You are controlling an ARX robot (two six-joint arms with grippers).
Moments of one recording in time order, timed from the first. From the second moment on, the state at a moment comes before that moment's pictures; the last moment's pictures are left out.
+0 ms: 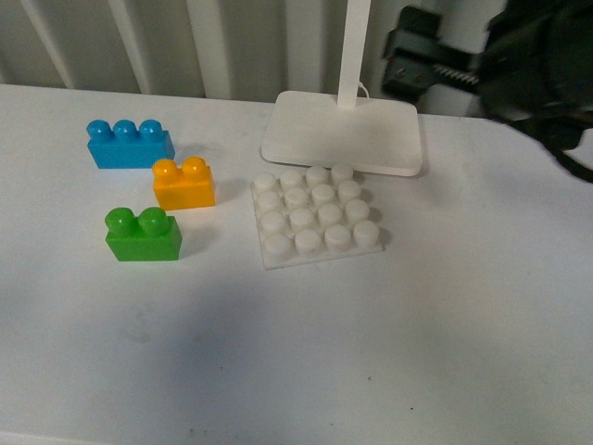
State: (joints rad) left arm 0.00 0.00 0.01 0.00 0.00 0.00; right arm 0.35 1.80 0.91 0.31 0.15 0.41
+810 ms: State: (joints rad) left arm 0.00 0.00 0.01 0.00 0.00 0.00; right arm 0.00 0.93 0.10 0.81 0.01 0.00
